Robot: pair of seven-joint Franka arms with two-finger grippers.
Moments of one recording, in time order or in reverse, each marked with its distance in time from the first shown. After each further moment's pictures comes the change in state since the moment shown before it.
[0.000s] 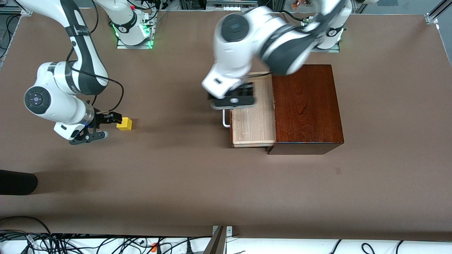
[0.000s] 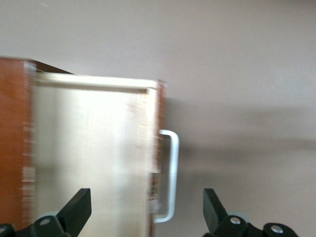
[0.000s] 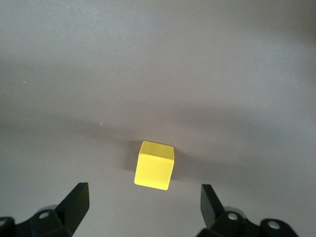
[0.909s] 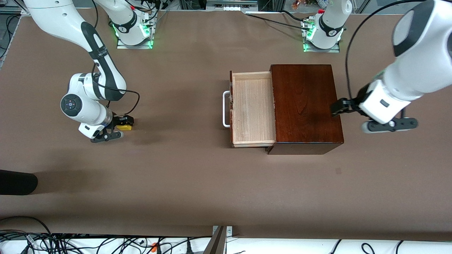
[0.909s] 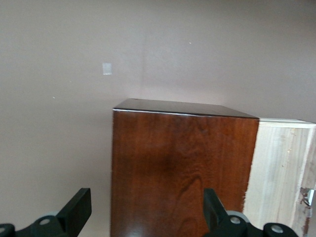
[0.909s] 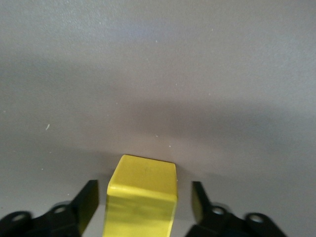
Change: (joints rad) left arm 0.567 -0.248 0.002 -0.183 -0.136 -0.149 0.552; right arm -0.002 0.116 -0.001 -0.191 0.002 0.325 0.000
